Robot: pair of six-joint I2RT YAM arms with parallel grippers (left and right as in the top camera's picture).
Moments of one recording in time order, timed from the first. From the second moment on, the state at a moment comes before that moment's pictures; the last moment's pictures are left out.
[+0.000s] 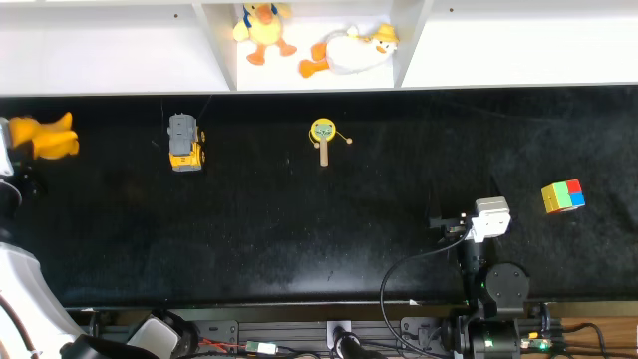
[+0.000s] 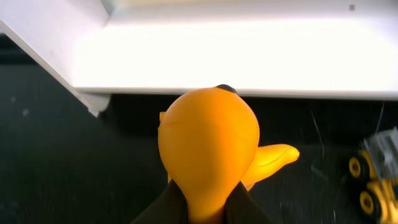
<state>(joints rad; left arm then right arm) 0.86 1.24 0.92 -0.29 0.59 0.50 0.02 0.01 0.02 -0.01 -0.08 -0.06</state>
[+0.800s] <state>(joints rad) 0.69 1.40 0.95 0.06 0.53 0.19 0.02 0.01 0.02 -0.02 -0.08 -0.06</state>
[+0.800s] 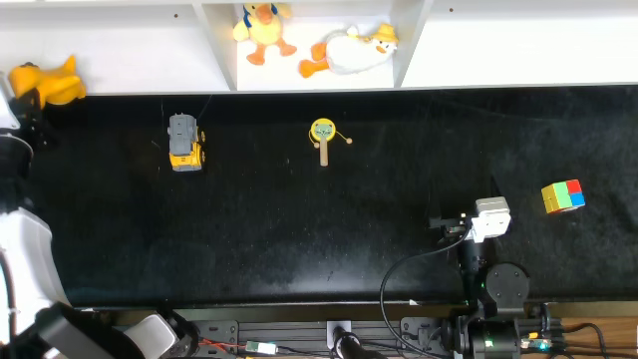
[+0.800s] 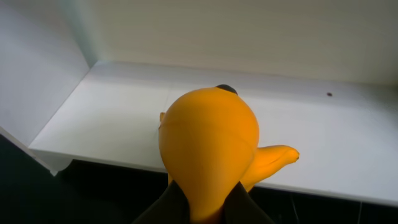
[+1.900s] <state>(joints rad) 0.55 1.58 1.20 -0.04 0.30 0.08 0.02 0.01 0.02 -0.01 -0.08 -0.06</state>
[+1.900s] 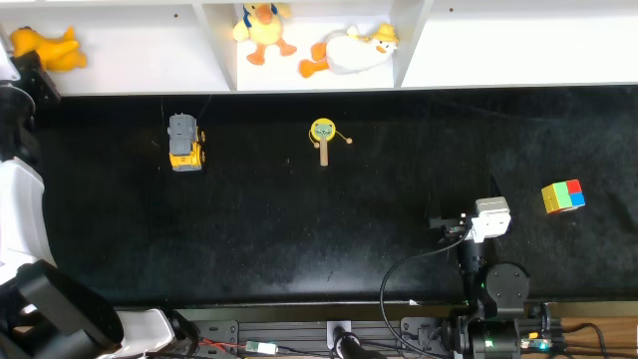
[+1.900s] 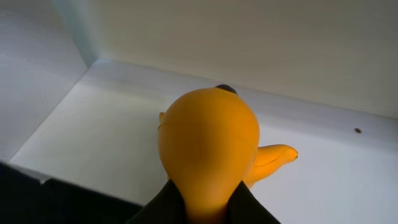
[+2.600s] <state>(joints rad) 0.53 1.67 1.20 0.01 0.24 0.06 0.02 0.01 0.02 -0.01 -0.08 -0.06</state>
